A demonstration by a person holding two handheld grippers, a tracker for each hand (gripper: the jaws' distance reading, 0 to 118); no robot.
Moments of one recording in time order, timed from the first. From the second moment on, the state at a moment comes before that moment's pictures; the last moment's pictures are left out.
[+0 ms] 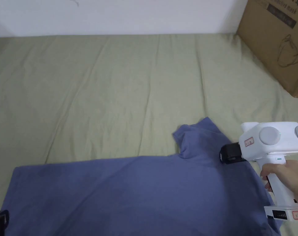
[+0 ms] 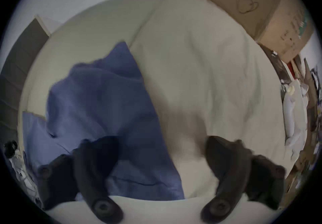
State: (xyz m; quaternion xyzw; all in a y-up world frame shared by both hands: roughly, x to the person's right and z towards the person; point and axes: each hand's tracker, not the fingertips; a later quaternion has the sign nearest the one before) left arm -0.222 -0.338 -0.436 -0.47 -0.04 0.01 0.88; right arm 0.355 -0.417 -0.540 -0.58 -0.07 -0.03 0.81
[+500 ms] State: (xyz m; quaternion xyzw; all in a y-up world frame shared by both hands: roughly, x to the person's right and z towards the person) left arm -0.232 -0.340 -0.451 -0.48 -0.04 0.02 0.88; right arm 0.352 -0.381 -0.525 -0.53 -0.06 -0.06 0.84
